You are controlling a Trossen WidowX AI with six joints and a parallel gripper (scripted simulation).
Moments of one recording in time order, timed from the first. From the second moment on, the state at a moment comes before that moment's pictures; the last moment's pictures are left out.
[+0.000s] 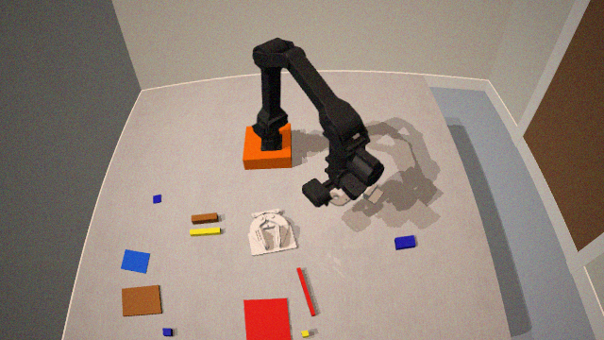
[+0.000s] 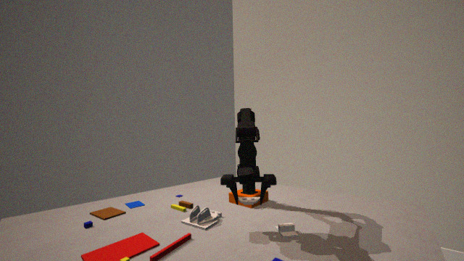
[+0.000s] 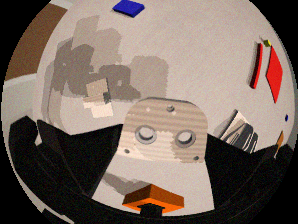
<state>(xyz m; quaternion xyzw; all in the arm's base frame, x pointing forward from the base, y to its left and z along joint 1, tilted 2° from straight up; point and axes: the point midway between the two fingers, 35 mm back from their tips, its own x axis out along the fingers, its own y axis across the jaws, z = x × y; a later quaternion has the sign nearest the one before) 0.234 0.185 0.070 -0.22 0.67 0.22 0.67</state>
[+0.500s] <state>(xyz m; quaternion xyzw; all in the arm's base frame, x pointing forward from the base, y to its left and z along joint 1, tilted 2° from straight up) 0.251 0.138 0.072 -0.19 0.68 0.18 0.68</state>
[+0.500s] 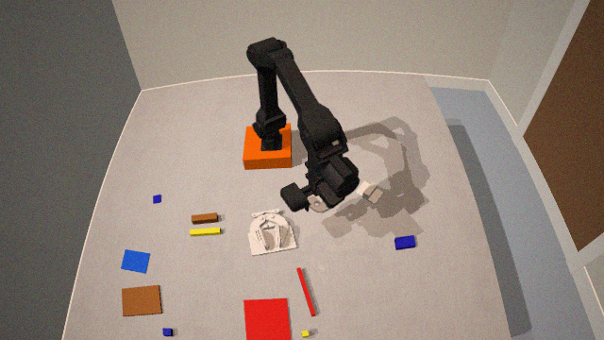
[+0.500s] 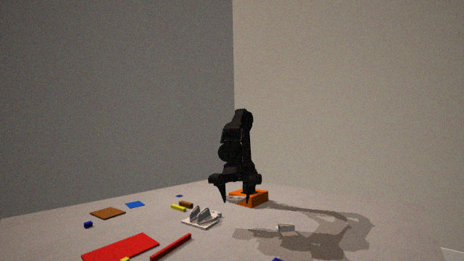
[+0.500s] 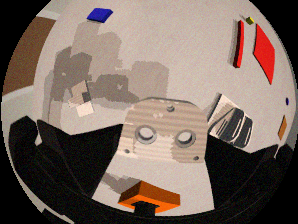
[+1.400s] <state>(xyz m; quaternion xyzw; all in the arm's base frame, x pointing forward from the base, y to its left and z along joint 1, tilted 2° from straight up) 0.260 0.048 0.072 -0.13 0.69 0.11 0.70</state>
